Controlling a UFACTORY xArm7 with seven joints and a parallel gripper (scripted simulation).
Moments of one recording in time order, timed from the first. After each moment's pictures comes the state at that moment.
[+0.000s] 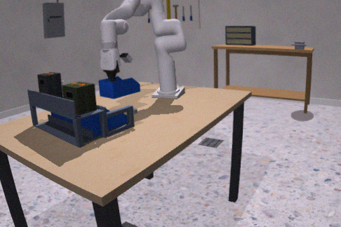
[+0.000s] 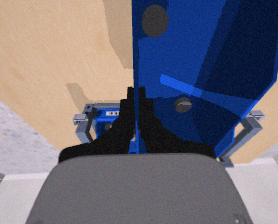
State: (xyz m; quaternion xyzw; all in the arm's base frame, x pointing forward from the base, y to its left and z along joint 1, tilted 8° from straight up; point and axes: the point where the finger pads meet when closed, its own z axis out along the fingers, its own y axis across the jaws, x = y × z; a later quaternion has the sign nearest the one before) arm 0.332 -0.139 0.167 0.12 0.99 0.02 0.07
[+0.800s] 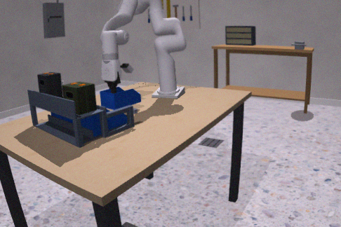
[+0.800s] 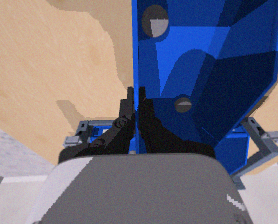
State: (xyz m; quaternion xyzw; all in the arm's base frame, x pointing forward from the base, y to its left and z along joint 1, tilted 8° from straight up) arm 0.337 -0.138 0.116 0.12 0.99 0.01 0.07
